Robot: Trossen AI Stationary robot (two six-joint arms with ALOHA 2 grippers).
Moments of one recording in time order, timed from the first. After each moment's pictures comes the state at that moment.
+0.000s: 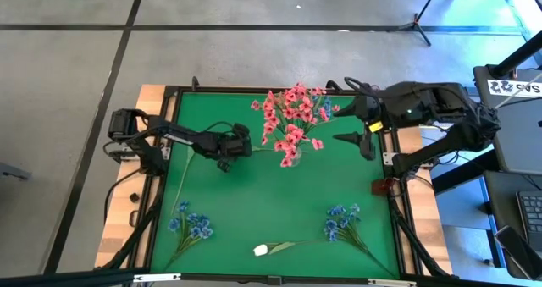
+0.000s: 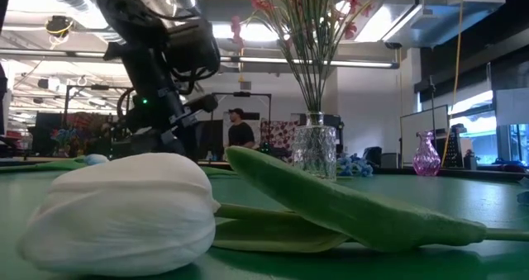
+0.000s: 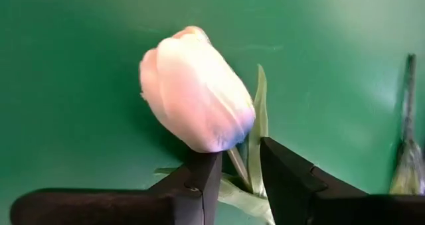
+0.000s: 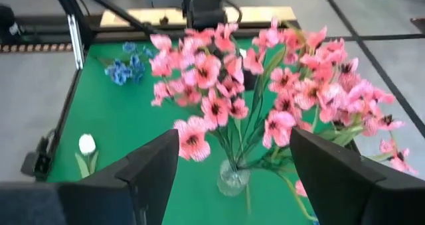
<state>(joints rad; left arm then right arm) 0.10 1.65 0.77 -0.32 -0.45 -2.50 0.09 1.29 1.90 -1.20 0.14 0.07</state>
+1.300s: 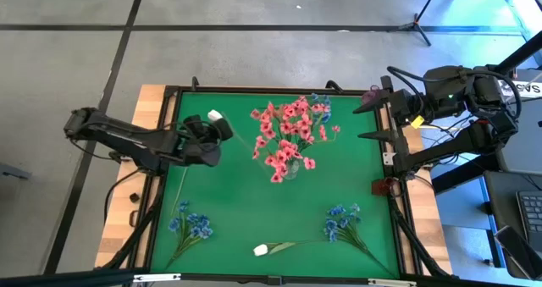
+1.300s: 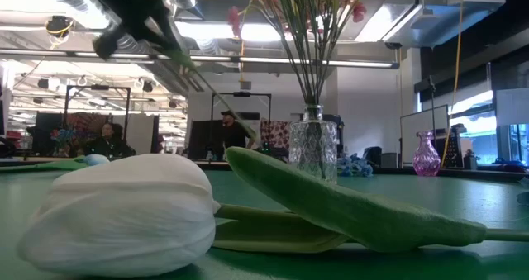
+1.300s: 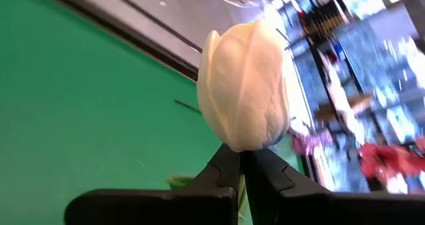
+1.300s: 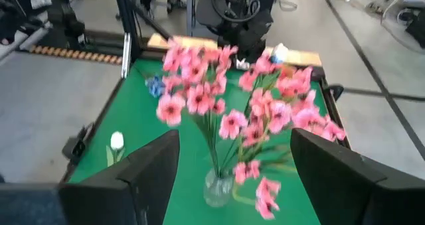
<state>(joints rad) -0.19 1.13 0.87 -0.65 -1.06 -1.76 0.03 1.15 1.90 -1.16 -0.07 -0.10</state>
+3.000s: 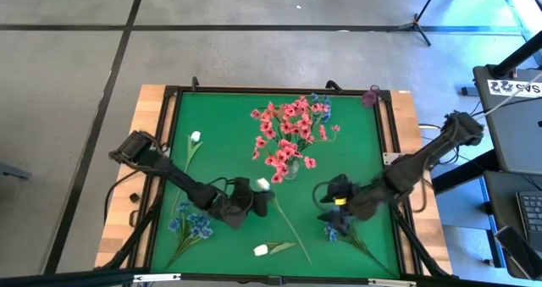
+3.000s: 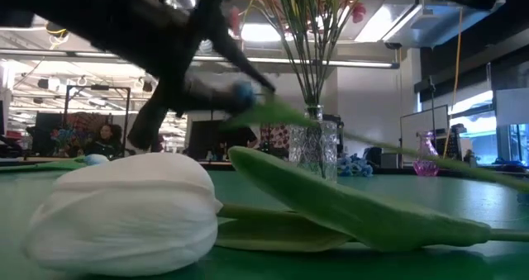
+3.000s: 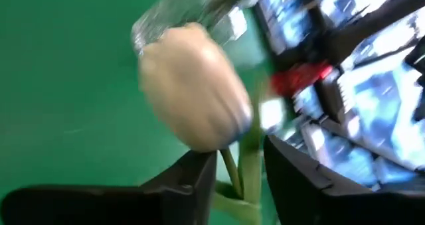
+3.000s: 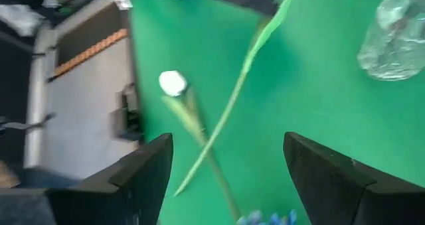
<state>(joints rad) -0.50 1.86 0.87 0.41 -0.85 -1.51 0.63 1.32 1.06 -0.54 0.30 0.94</state>
